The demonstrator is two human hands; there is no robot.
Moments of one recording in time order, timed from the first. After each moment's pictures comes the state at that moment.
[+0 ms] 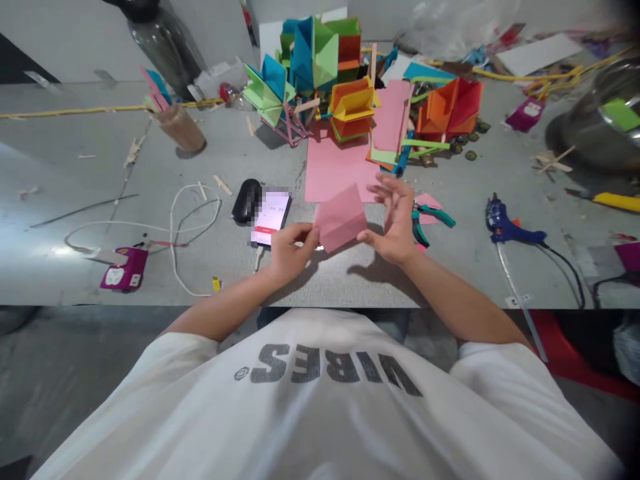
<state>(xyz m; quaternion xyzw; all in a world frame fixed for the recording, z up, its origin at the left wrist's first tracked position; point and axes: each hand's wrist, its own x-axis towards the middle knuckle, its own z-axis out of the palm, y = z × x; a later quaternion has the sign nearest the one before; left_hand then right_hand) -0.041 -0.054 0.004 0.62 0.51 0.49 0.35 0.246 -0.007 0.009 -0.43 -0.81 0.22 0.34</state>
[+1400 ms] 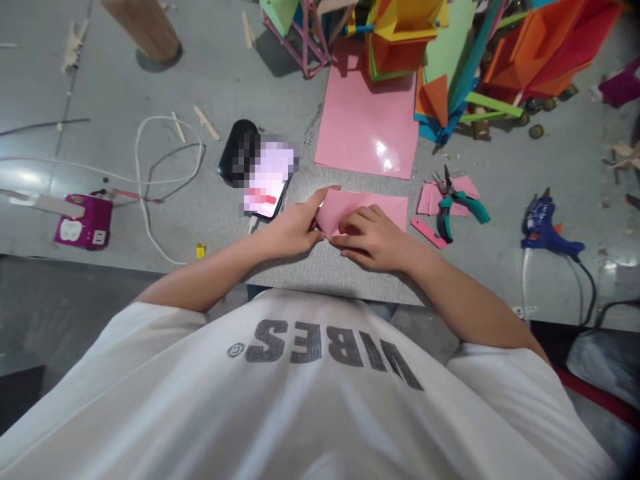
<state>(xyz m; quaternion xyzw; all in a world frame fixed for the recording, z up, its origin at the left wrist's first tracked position) -0.066 -0.044 0.017 0.71 0.48 0.19 0.47 0.245 -0.021 -0.012 -0.16 -0.96 0.15 0.16</state>
